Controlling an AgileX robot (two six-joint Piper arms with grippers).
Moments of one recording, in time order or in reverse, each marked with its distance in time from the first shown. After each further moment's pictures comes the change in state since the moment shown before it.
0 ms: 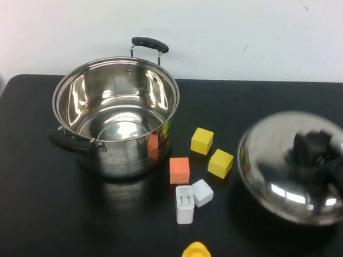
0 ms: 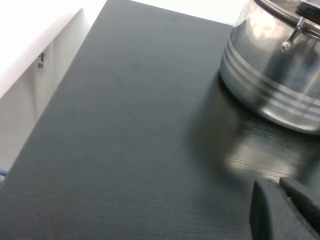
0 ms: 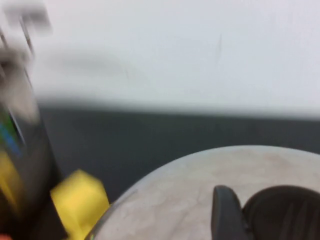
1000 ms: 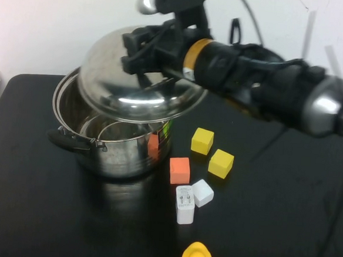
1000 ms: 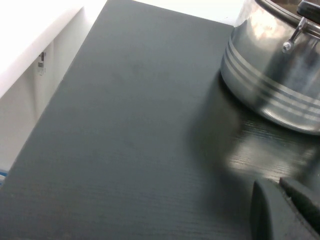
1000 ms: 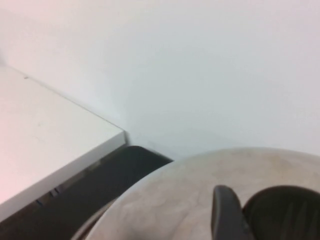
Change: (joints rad) right arm 0.368 0.274 -1.201 -0.650 0.940 0.603; left arm 0.000 0.000 0.000 0.000 0.000 -0.003
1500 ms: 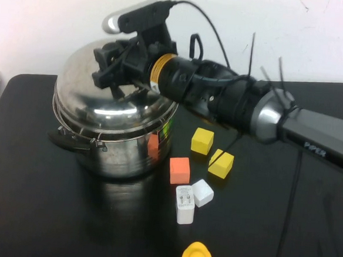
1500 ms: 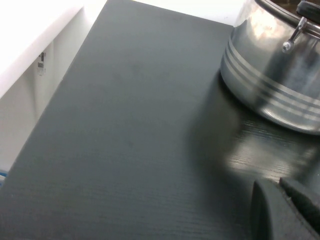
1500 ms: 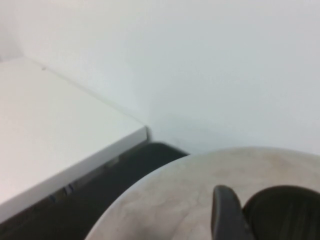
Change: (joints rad) right arm 0.052 0.187 -0.185 -0.031 -0.004 0.019; left arm 0.000 0.000 0.000 0.000 0.000 0.000
